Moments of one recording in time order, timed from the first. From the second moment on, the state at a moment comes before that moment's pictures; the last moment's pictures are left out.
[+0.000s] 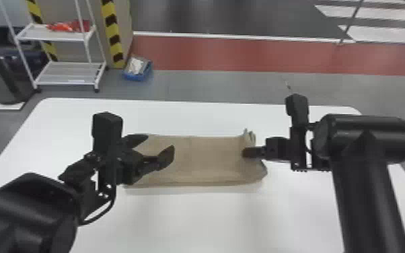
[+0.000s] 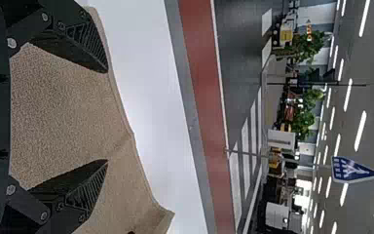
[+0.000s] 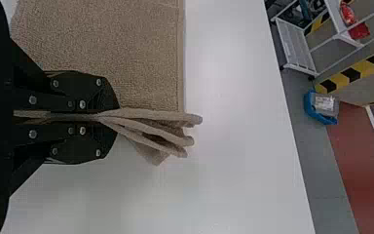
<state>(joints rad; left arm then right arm) -0.01 0.31 -0.26 -1.86 0.29 0.59 -0.19 -0.39 -0.01 -0.10 -1.57 0.05 1.40 0.51</state>
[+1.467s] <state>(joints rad) -0.14 0.25 -0.36 -1.60 0.26 0.57 -0.28 -0.39 -0.01 -0.27 -1.78 -0.29 1.51 0.51</state>
